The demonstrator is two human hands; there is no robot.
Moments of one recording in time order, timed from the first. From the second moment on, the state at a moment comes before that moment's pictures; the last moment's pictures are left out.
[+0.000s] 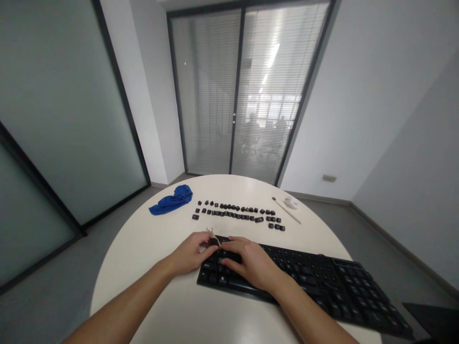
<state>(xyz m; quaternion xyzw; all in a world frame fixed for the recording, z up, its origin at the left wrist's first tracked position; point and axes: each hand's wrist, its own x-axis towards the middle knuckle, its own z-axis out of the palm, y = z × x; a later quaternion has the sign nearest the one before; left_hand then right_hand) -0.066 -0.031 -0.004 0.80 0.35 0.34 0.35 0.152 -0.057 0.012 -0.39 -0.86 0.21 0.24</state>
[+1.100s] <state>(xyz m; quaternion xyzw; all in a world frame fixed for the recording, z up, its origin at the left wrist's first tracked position) -0.059 -0.039 -0.011 0.76 0.39 0.39 0.33 0.136 -0.054 0.001 -0.44 -0.84 0.17 0.27</state>
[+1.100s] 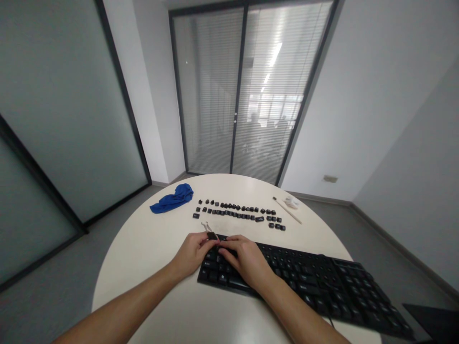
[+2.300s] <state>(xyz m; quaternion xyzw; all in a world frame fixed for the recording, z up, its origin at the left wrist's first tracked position) -0.064 -0.032 -0.016 0.79 0.30 0.43 0.32 0.139 -0.053 0.003 -0.45 -0.76 0.29 0.38</state>
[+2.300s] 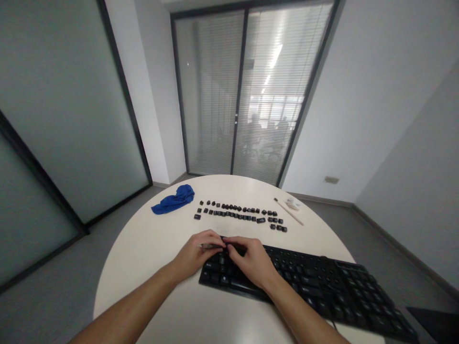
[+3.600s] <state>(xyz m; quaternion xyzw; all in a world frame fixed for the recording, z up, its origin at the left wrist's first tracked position) -0.076 -0.036 -0.004 0.88 0.27 0.33 0.23 0.143 -0.035 0.000 -0.50 -0.76 0.22 0.35</state>
